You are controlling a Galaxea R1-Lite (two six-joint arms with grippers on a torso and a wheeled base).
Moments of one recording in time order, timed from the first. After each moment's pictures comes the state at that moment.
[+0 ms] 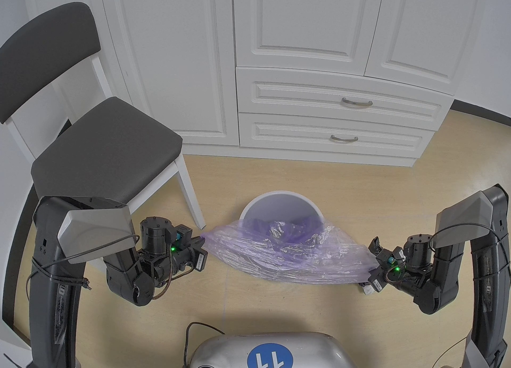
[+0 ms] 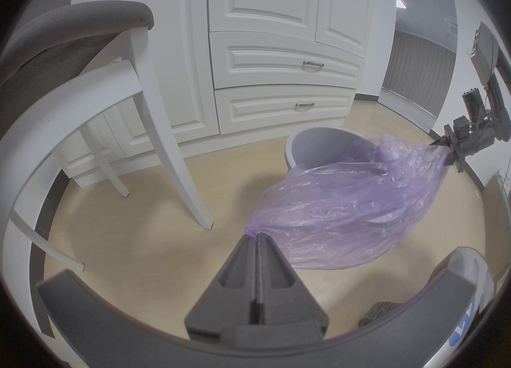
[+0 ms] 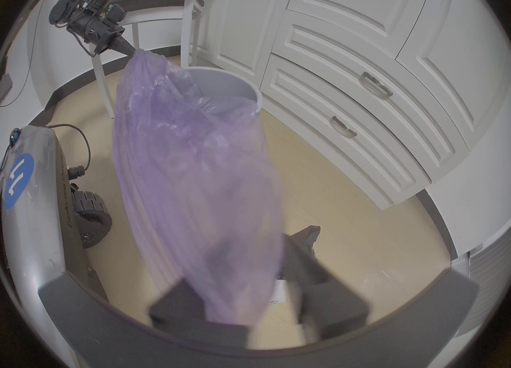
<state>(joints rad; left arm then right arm) -0.33 2.48 -0.79 -1.29 -0.07 0.18 0.16 2.47 -0.41 -1.55 0.06 -0.62</state>
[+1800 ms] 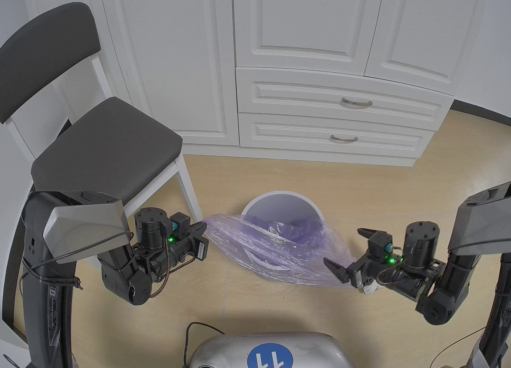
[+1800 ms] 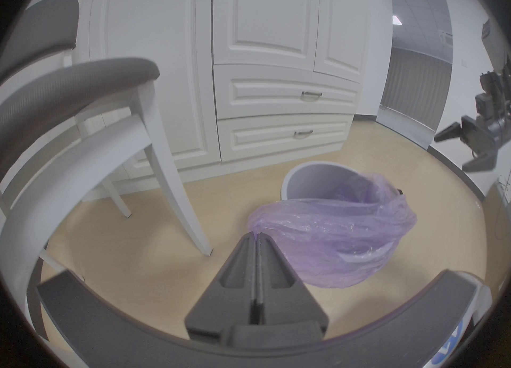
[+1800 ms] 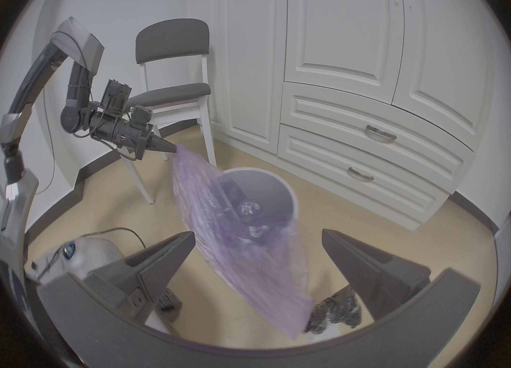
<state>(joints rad) -0.35 2.41 -0.75 -1.38 -0.07 0.15 0.43 2.15 -0.32 -1.55 0.05 -0.27</state>
